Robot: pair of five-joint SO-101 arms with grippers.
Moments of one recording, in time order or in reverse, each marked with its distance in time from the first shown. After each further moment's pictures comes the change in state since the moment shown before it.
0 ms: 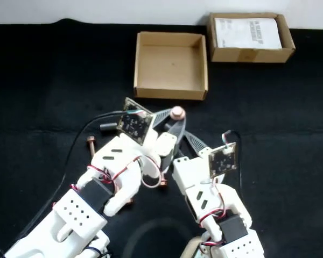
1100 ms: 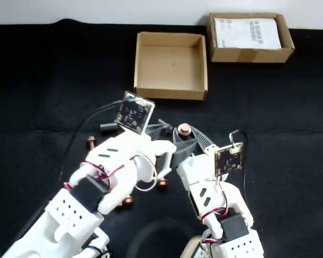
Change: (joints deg) left arm -1.7 0.1 -8.7 21.1 5.1; right arm 3.7 0.0 0.0 -2.8 0.1
